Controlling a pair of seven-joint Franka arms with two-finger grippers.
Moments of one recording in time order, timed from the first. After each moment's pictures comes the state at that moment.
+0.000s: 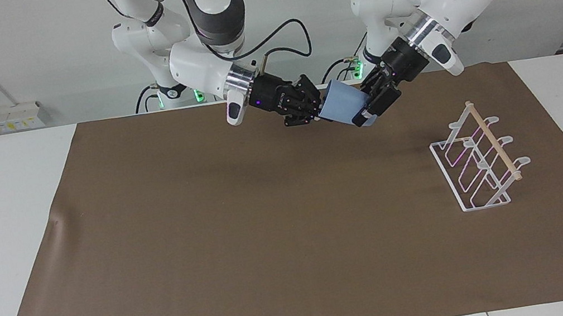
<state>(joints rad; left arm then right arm) -0.21 -0.04 -0.12 -1.82 -0.77 2.12 -1.19 0.03 0.09 0.58 -1.91 1.70 2.64 -0.50</state>
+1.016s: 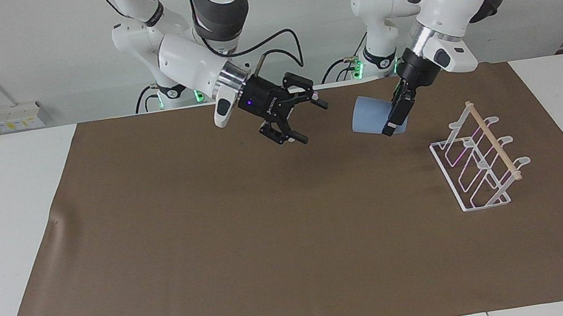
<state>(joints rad) -0.20 -0.04 -0.10 -1.81 -0.24 2.05 -1.20 0.03 0.09 0.52 -1.88 1.21 2.65 -0.50</state>
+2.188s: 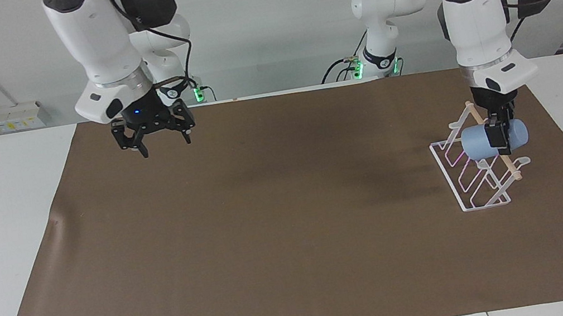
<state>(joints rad) -0.06 0.06 -0.09 -1.85 0.60 2.23 -1.32 0.01 0.09 0.14 -1.51 0.03 1.63 0.03</state>
